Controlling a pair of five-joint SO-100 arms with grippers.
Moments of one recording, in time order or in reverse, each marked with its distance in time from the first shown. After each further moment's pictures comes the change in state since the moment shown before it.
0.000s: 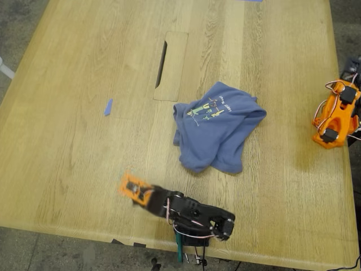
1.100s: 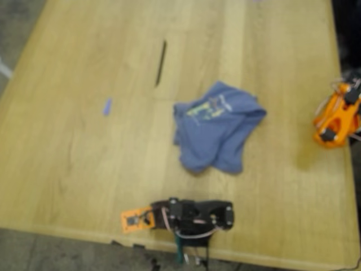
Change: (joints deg) arm 0 -12.7 0.0 0.0 16.3 -19.1; arm 1 2.2 0.5 1.0 11.6 5.7
